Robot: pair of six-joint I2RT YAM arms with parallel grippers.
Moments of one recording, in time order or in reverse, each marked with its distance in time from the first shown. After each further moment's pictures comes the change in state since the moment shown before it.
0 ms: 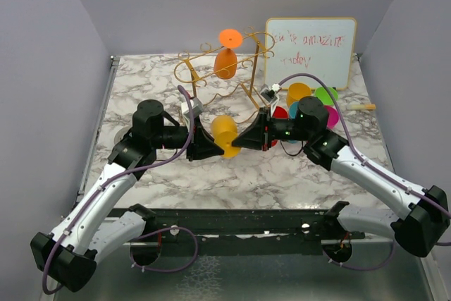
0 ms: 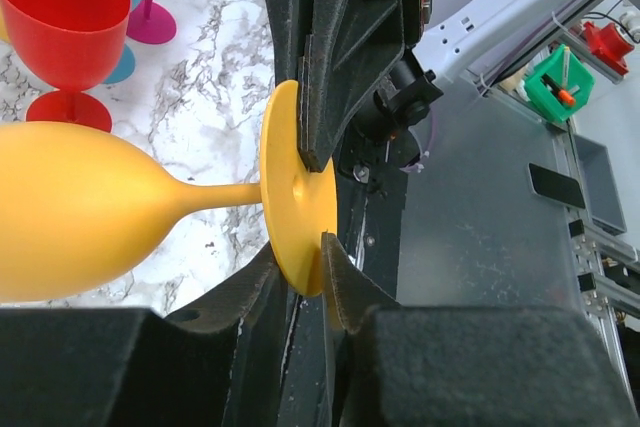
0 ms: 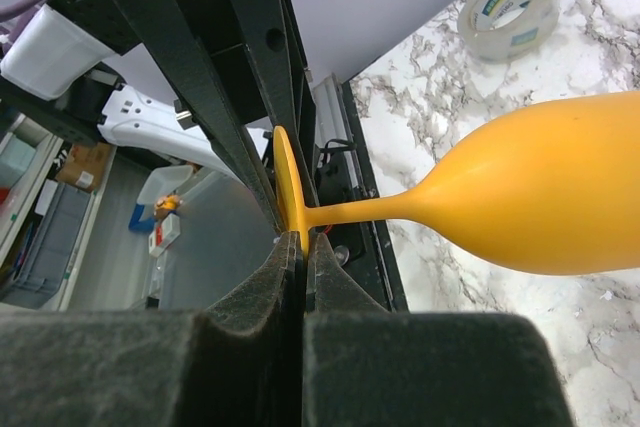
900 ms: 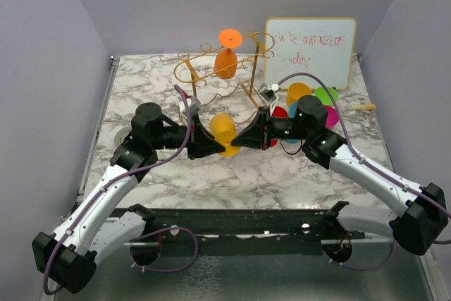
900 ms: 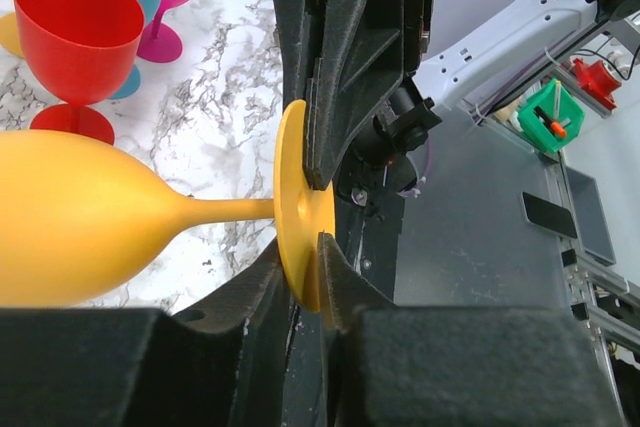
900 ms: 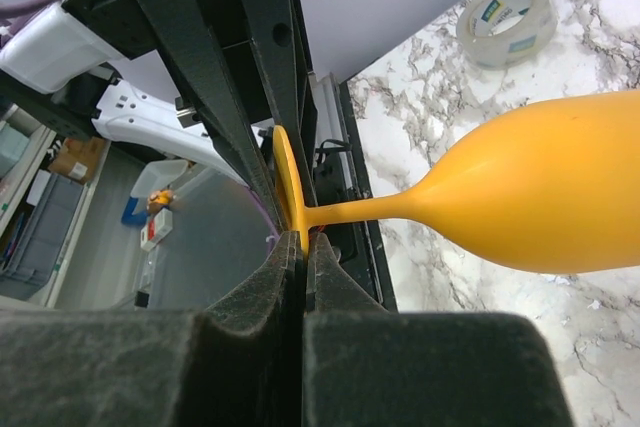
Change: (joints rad) left arm 0.004 -0.013 -0.065 0.149 -0.022 -0.119; right arm -0.006 0.023 -0.002 0.031 -0.026 -0.026
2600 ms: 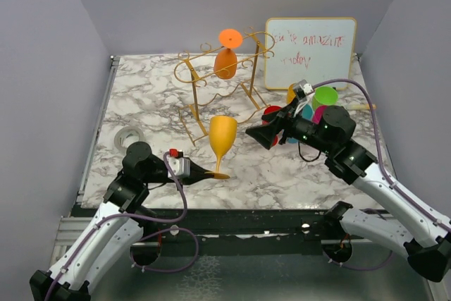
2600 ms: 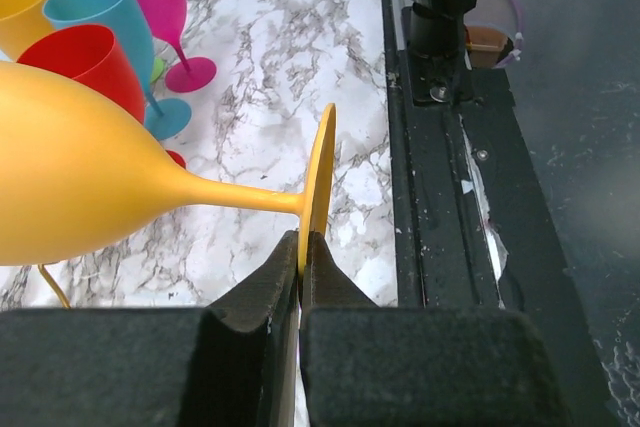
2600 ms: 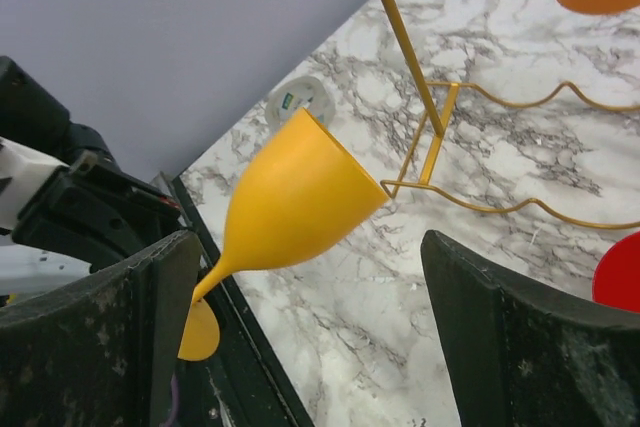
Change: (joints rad) left arm -0.003 -0.381 -0.369 0.009 0.085 0.616; right arm 0.001 -0.230 -0.003 -0.248 0.495 -0.165
